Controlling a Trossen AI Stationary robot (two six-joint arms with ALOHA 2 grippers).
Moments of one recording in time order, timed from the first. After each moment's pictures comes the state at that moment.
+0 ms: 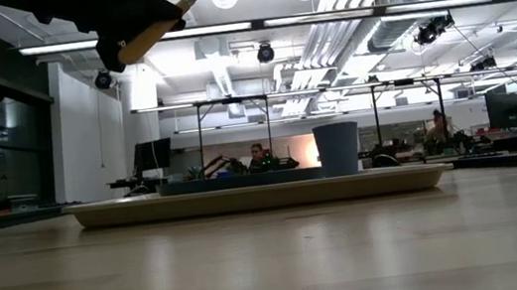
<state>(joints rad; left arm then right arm) -0.16 1.14 0.58 0.25 -0.38 -0.37 0.21 1.42 1.41 -0.47 0.44 0.01</state>
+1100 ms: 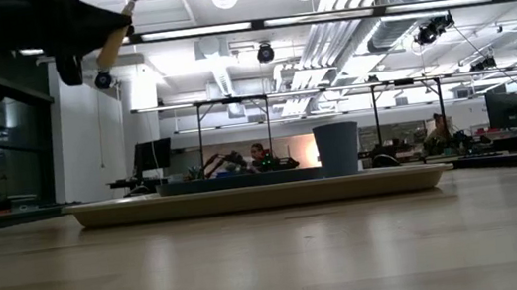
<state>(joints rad) -0.10 0.71 0.19 0.64 -0.59 -0.22 0.46 0.66 0.62 -0.22 0.86 0.14</state>
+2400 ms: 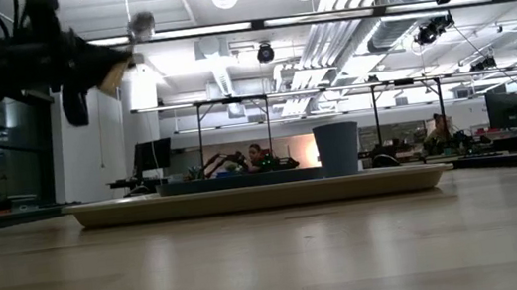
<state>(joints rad) 0.15 0.72 0.01 0.84 -0.35 -0.54 0.35 0.62 0.32 0.39 0.60 -0.05</state>
